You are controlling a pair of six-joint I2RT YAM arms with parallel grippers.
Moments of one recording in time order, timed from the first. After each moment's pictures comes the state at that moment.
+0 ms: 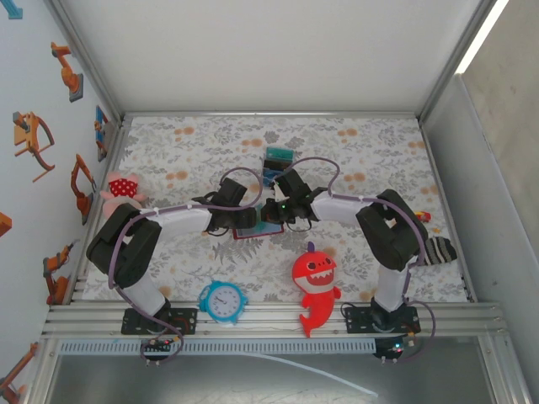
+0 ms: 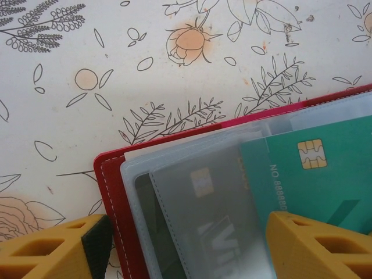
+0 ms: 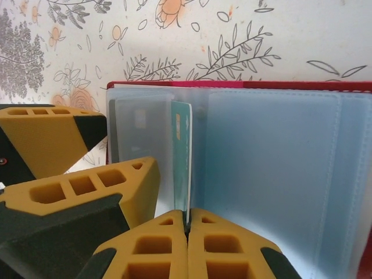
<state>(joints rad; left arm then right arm) -0.70 1.67 0.86 -0.25 -0.08 -0.55 0.71 1.86 1.07 -0.16 -0.41 0.69</state>
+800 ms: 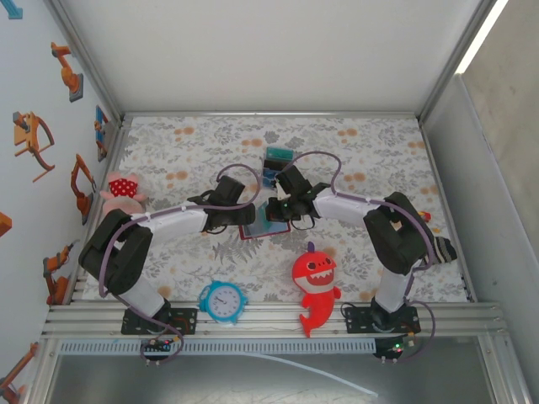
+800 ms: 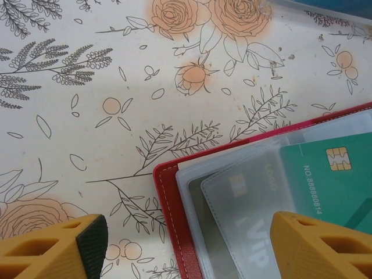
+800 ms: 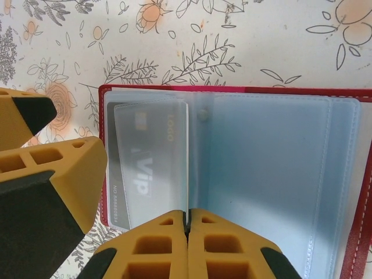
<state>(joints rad) -0.70 1.61 0.86 -0.27 -0.13 -0.55 0.71 1.81 1.11 -0.30 -0.32 0.59</state>
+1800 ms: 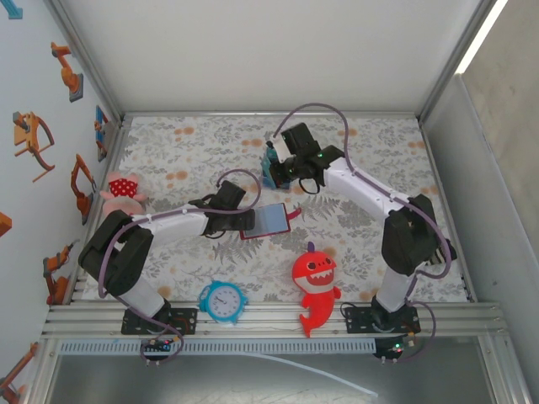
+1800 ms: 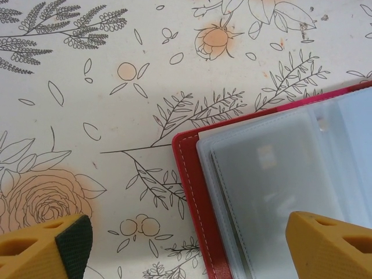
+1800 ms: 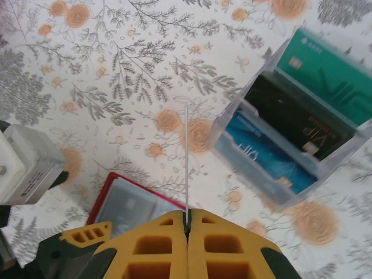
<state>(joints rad) -0.72 1.61 0.83 -0.30 -0.17 -0.55 0.63 1.79 1.52 -0.60 -0.17 0.07</state>
